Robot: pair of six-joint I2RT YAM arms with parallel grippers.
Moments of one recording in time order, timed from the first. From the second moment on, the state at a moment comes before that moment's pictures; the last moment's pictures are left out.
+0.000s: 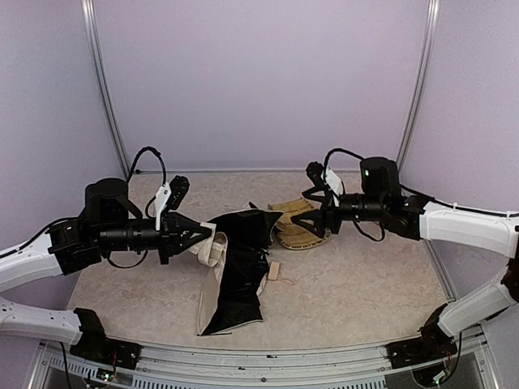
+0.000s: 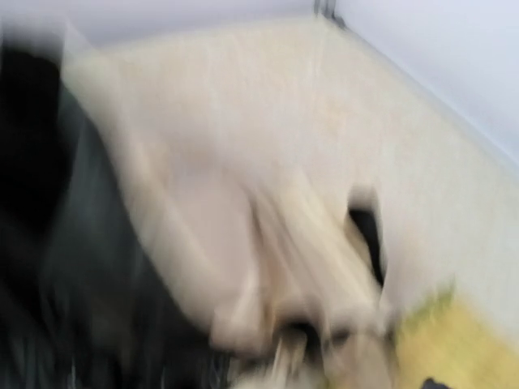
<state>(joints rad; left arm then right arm) -0.84 0.92 0.74 -0.11 0.33 -0.03 0.67 1.32 0.84 0.11 -0.43 -0.24</state>
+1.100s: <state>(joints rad) -1.14 0.72 0.69 -0.29 0.07 -0.32 0.98 1.59 0.95 -0.01 -0.40 -0.35</state>
